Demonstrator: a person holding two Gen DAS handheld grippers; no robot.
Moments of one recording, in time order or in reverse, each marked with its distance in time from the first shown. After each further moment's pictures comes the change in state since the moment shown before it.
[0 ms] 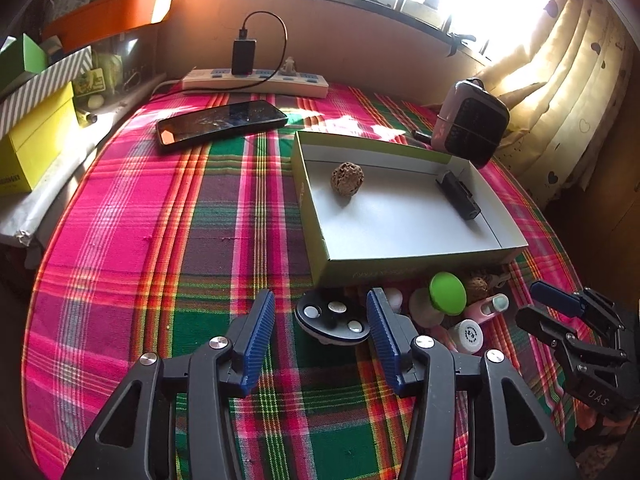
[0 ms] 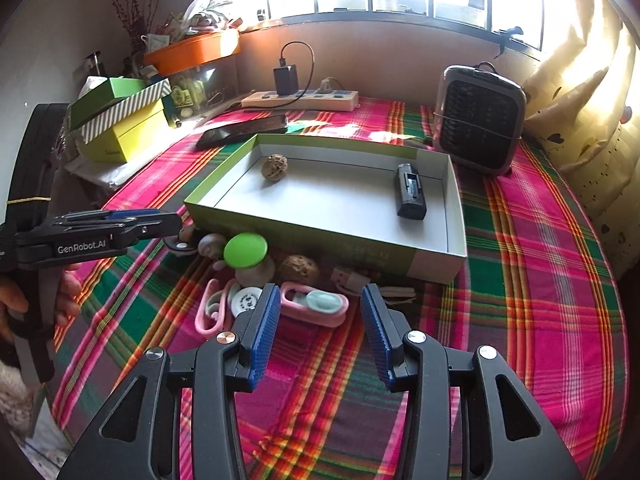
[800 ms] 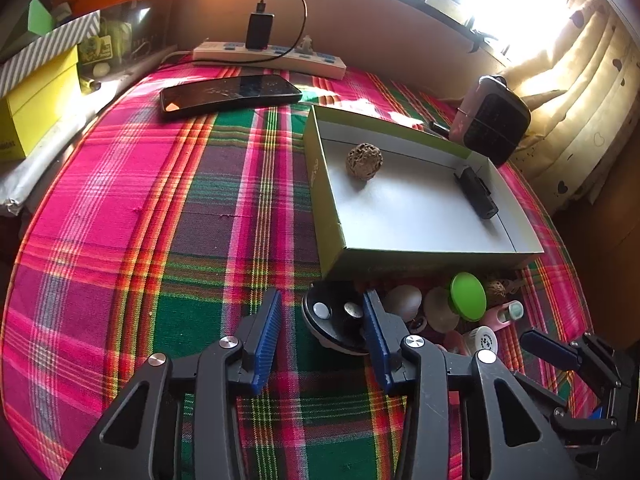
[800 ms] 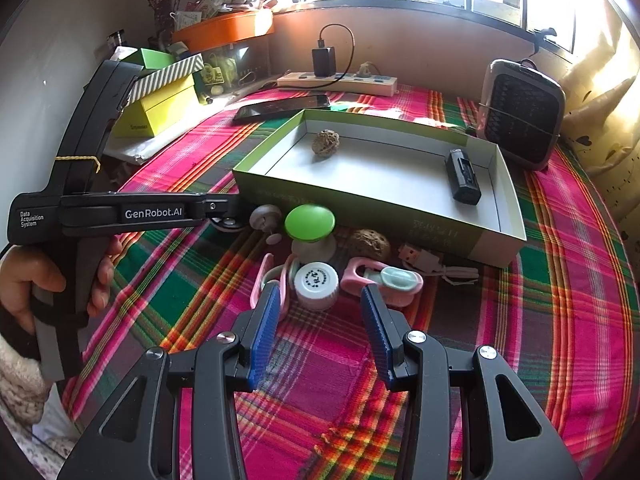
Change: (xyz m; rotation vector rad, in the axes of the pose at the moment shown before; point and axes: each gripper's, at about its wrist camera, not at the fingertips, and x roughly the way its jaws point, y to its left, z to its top) left arm 0.020 0.010 -0.003 -0.082 0.043 0.003; right arm 0.010 0.036 -0.011 -0.051 0.045 0.057
